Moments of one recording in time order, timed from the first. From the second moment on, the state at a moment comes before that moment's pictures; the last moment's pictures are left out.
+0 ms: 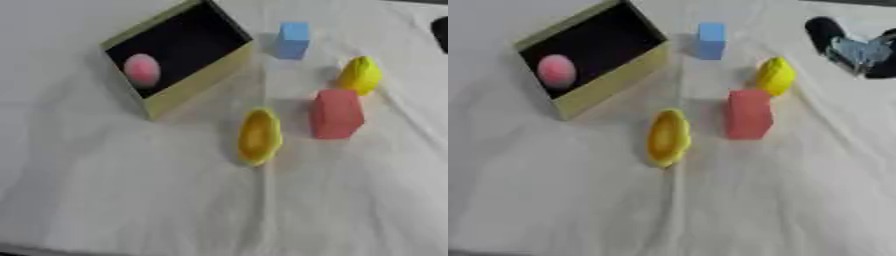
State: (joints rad) left arm -0.61 0.36 0.04 -1.98 -0.11 -0.28 0.49; right arm -0.50 -1.21 0.13 -1.99 0.21 -0.31 0.23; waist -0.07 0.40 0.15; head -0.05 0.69
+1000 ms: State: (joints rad) left arm -0.61 0.37 0.03 -1.98 -0.10 -0.27 0.49; right arm -0.60 -1.24 0.26 -1.99 0.21 -0.25 0.44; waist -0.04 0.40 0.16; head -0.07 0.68
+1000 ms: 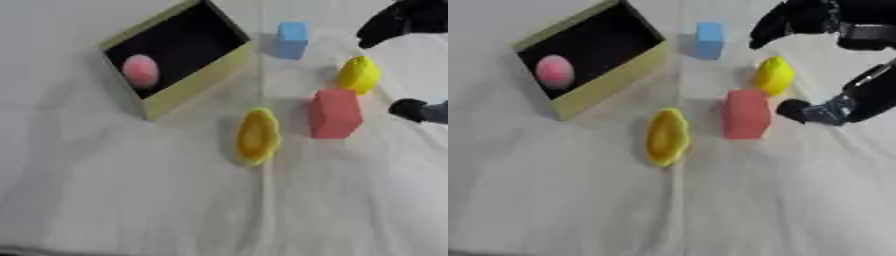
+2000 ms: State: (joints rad) left arm -0.59 0.46 0.01 -1.98 -0.09 -0.26 0.46; right arm -0.73 -1.12 0.43 -1.88 0.41 -0.18 0.49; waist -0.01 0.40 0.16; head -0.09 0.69
